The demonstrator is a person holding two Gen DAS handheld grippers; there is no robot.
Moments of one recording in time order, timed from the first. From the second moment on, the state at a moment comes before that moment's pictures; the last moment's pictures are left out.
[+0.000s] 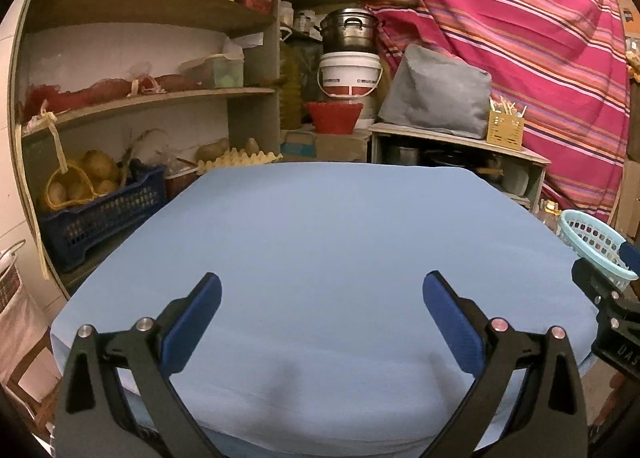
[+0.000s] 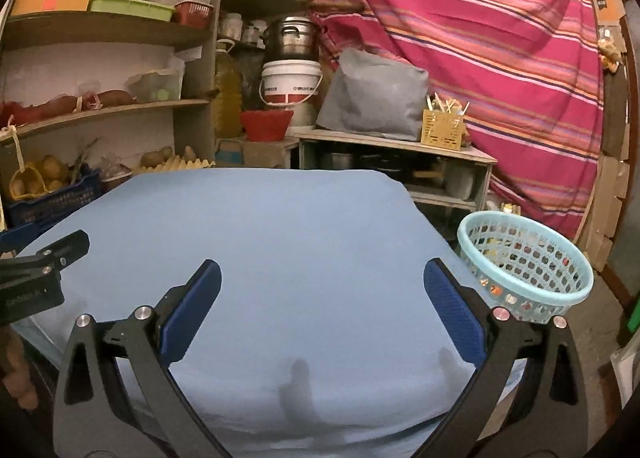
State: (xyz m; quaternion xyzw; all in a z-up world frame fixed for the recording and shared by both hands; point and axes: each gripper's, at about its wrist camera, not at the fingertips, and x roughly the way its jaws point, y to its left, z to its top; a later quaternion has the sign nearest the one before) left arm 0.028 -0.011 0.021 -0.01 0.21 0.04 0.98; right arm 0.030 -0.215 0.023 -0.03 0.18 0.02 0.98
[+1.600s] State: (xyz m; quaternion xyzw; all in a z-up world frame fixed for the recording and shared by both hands) left arm 0.032 -0.007 0.017 0.01 0.21 0.04 0.98; right arm 0.038 -0.210 0.015 -0.04 0.18 0.00 0.98
